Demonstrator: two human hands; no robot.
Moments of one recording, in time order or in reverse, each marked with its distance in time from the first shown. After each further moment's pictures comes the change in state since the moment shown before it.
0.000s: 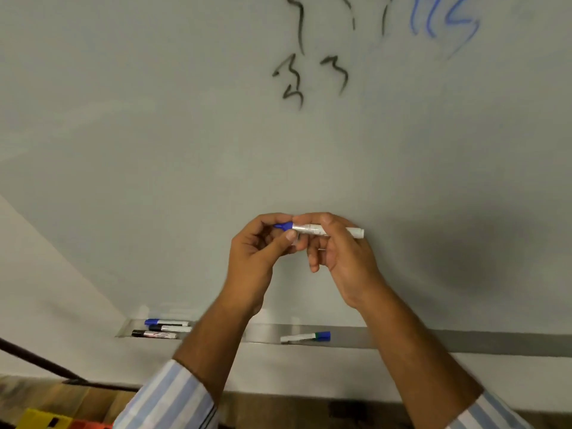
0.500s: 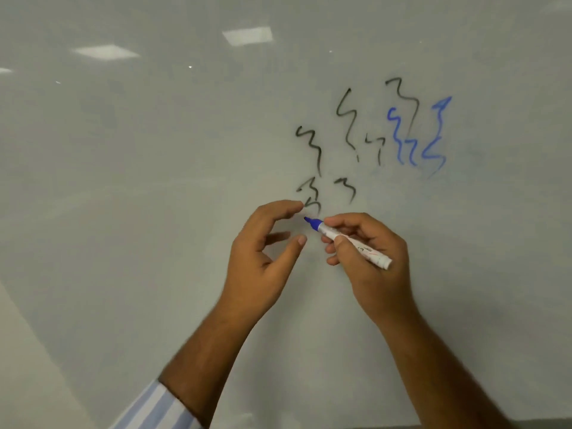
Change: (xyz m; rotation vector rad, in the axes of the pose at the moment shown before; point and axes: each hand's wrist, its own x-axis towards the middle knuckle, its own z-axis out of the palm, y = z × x) left_hand 0.076 0.124 -0.015 0.401 -0.115 0.643; right_hand 0.045 -0.101 0.039 -0.398 0.282 -0.599
